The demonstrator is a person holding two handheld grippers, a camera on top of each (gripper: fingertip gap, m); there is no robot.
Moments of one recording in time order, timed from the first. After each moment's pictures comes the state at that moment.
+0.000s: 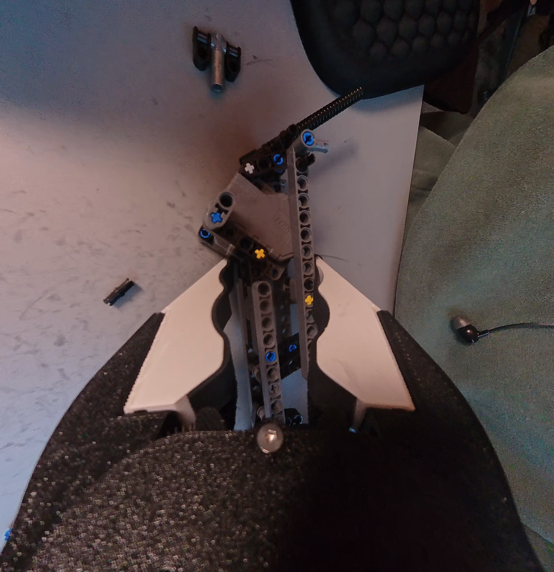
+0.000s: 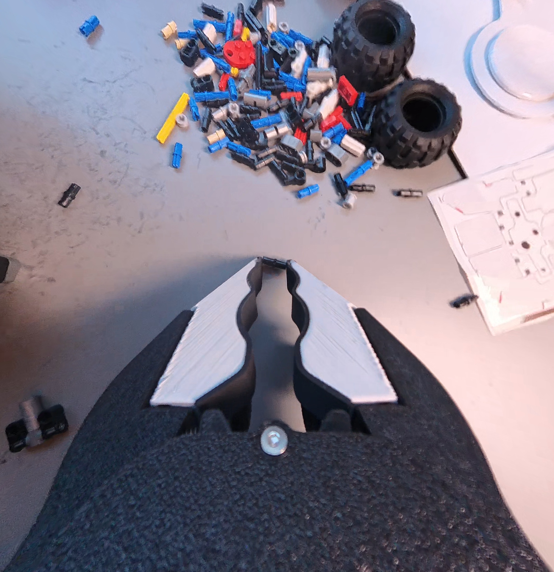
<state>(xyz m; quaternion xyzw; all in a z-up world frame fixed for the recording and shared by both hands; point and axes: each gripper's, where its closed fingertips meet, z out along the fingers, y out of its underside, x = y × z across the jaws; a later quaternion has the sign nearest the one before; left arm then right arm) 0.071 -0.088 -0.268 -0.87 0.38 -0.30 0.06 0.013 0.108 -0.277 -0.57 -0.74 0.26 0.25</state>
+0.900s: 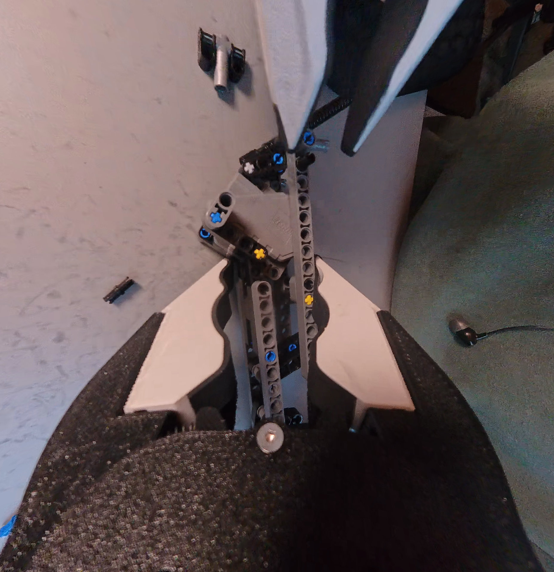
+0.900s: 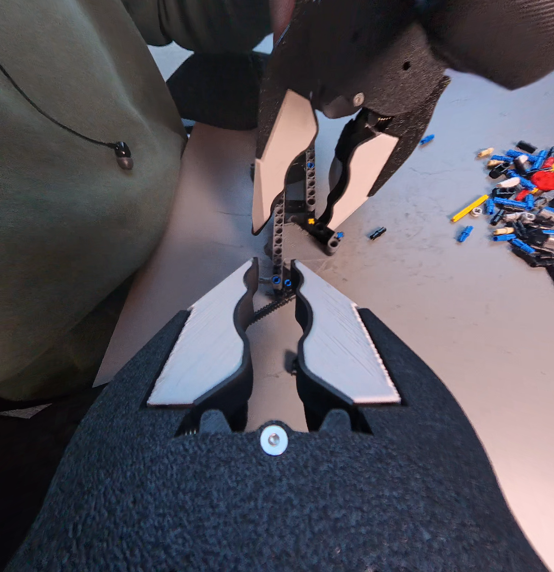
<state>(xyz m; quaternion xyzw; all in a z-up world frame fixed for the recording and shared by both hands) 0.072 -0.088 -0.268 -0.88 0.37 -0.29 0.06 0.100 -0.054 -0.216 -0.38 -0.80 0.44 0.12</state>
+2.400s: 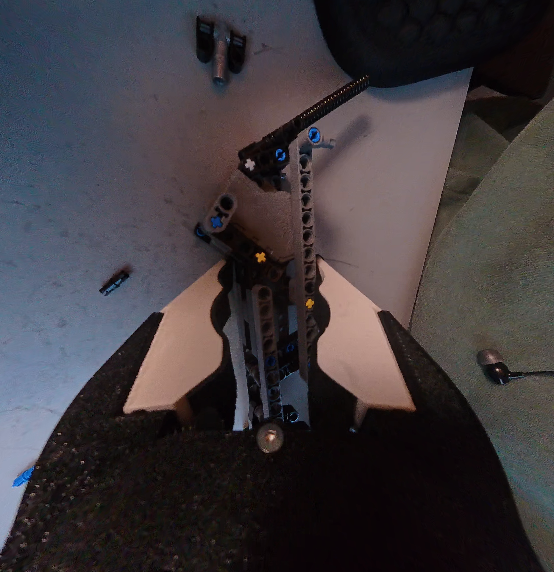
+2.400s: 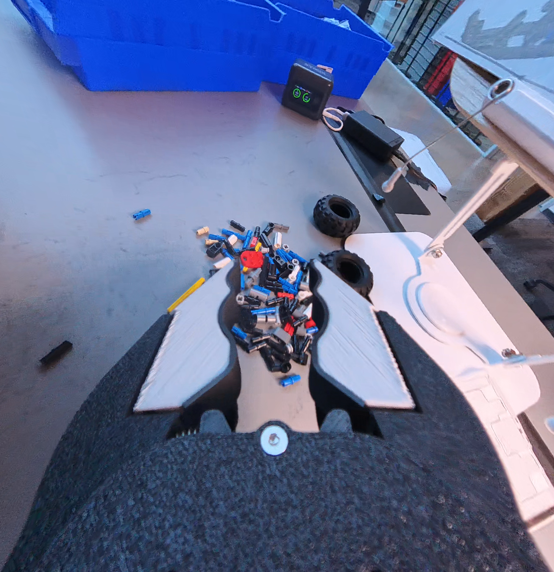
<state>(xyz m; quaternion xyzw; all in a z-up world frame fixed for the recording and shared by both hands) 0.074 -0.090 -0.273 -0.90 0.38 -0.22 0.08 -0.087 0.070 -0.213 -0.42 -0.73 0.36 0.41</state>
